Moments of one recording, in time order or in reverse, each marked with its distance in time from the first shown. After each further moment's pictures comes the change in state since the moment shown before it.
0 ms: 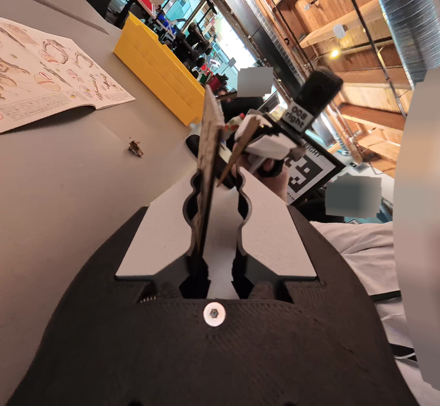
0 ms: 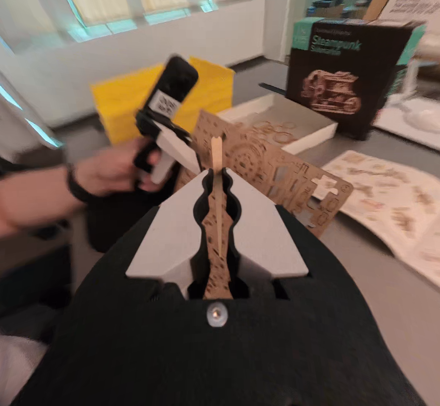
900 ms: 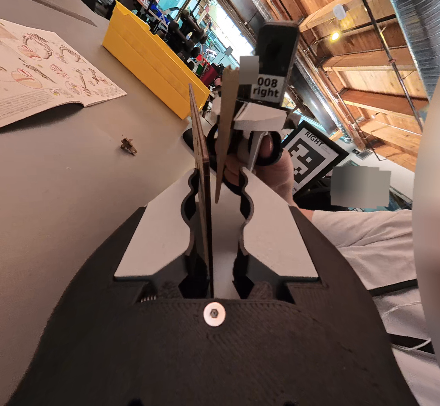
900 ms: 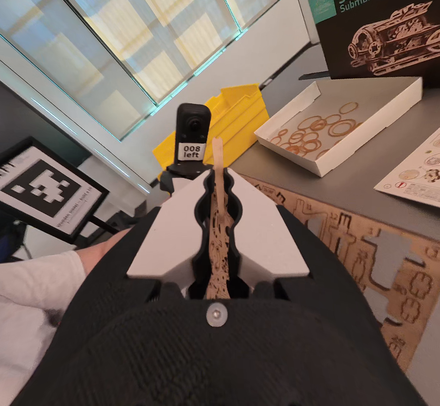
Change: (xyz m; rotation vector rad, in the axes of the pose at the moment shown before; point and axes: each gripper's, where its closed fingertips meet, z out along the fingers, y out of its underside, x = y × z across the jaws) left arm 0.005 0.009 0.009 -0.039 0.013 0.047; right arm -0.003 -0.018 0.039 0.082 -0.196 0.443
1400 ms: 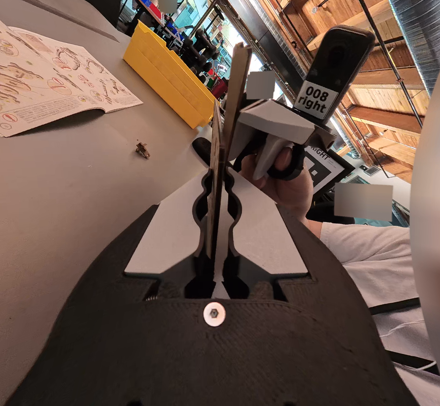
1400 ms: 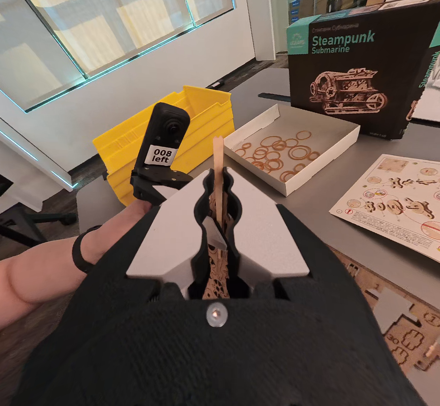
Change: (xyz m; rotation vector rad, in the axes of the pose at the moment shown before) left arm -0.008 -0.008 -0.011 0.054 -0.051 -0.018; right arm -0.001 -0.009 0.024 -0.015 0.236 -0.255
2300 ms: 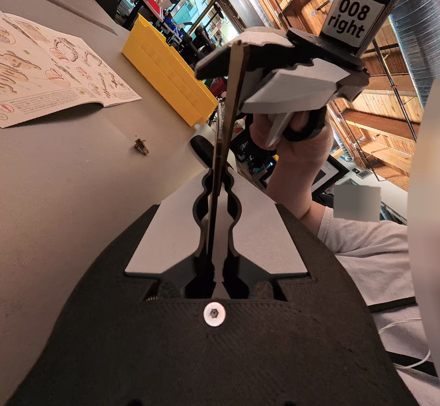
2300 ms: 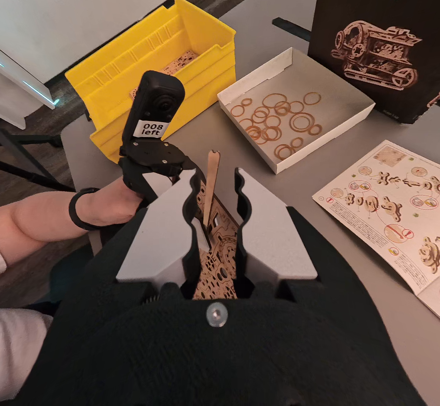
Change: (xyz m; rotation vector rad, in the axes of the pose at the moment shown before) left arm -0.002 0.001 0.000 -0.005 0.010 -0.040; right arm 0.010 -0.002 0.012 -0.387 -0.023 -0.086
